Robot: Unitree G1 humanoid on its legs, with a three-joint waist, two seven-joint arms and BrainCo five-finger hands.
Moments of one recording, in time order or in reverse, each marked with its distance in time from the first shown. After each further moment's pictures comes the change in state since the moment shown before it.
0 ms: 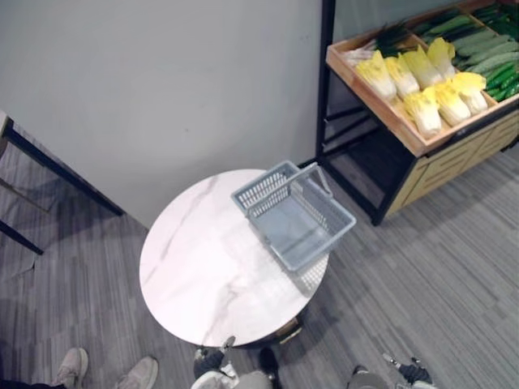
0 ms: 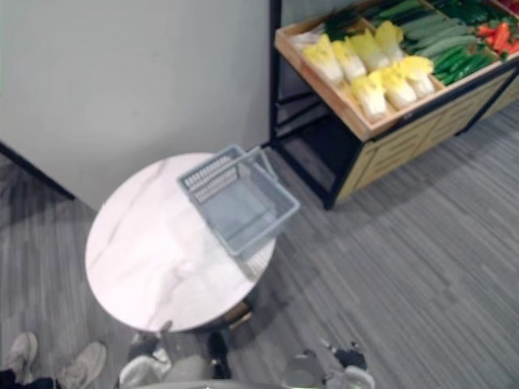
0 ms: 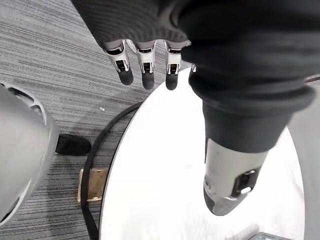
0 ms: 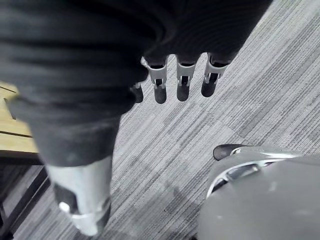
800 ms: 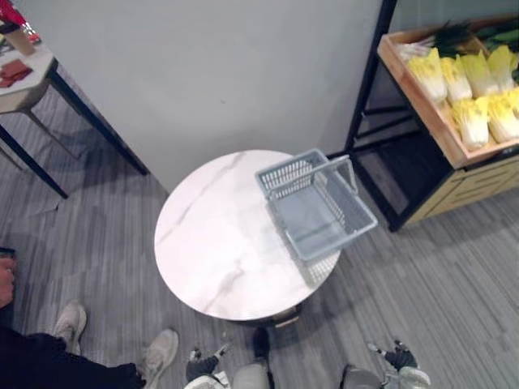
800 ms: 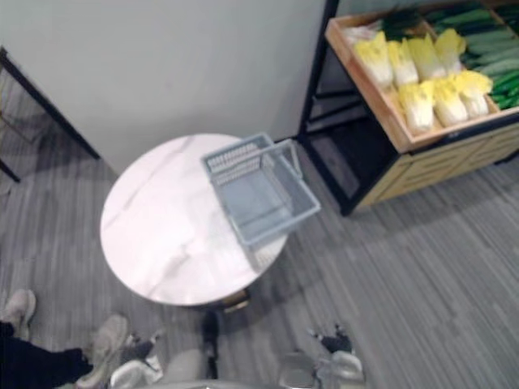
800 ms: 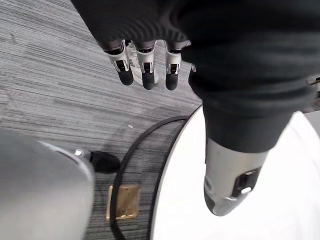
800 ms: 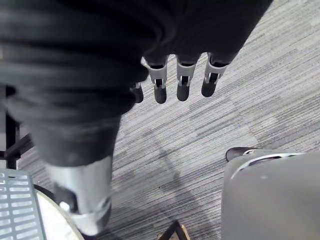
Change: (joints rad) left arm 0.032 0.075 -0.094 0.010 -0.034 0.003 0.014; right arm -0.053 -0.002 0.127 0.006 -0.077 0.007 0.011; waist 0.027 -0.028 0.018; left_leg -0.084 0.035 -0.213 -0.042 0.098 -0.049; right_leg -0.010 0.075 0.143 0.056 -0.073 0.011
